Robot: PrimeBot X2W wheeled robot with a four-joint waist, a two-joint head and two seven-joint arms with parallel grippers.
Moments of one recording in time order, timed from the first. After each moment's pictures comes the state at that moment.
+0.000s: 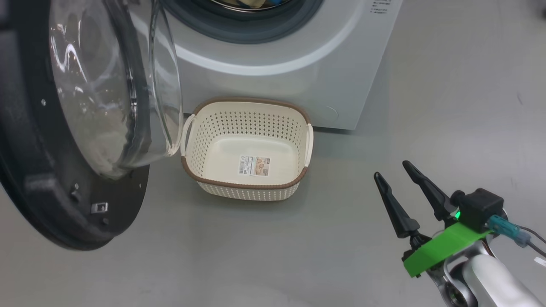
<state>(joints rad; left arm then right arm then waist) -0.59 0.25 0.52 0.20 -1.47 0.14 0.92 -0.15 -0.28 0.40 0.11 0.45 0.13 -0.25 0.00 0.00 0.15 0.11</state>
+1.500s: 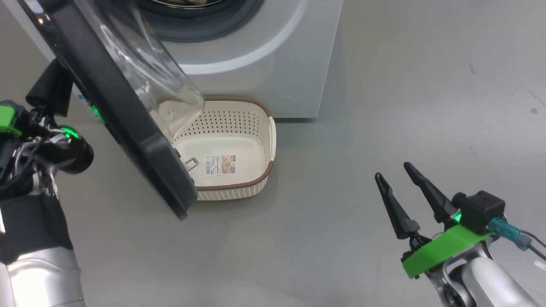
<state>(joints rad) -0.72 0.03 0.37 0.39 -1.51 -0.12 0.61 -0.13 -0.26 0.38 0.11 0.45 0.13 -0.25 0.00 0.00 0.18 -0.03</state>
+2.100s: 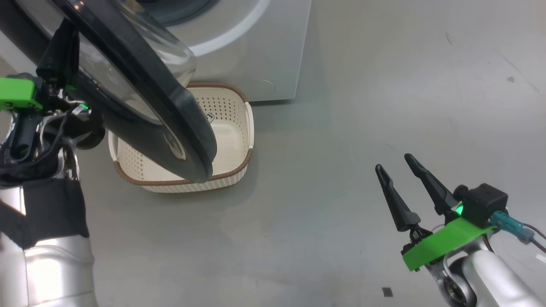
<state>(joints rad) -0.76 0.02 0.22 0.36 -1.52 -0.12 0.34 -0.15 -0.26 0.38 0.10 0.45 0.13 -0.25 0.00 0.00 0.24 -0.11</state>
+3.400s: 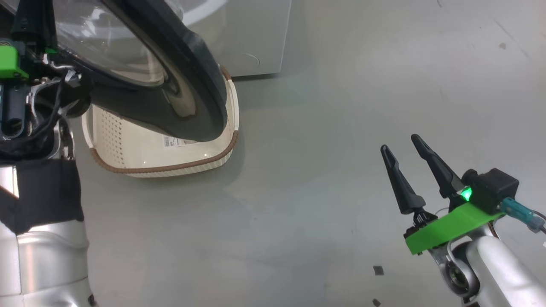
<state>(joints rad) -0.83 0.05 0.15 0.30 -1.52 -0.12 0.16 -0.19 -0.25 0.34 0.08 0.45 0.13 -0.25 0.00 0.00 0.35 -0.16</state>
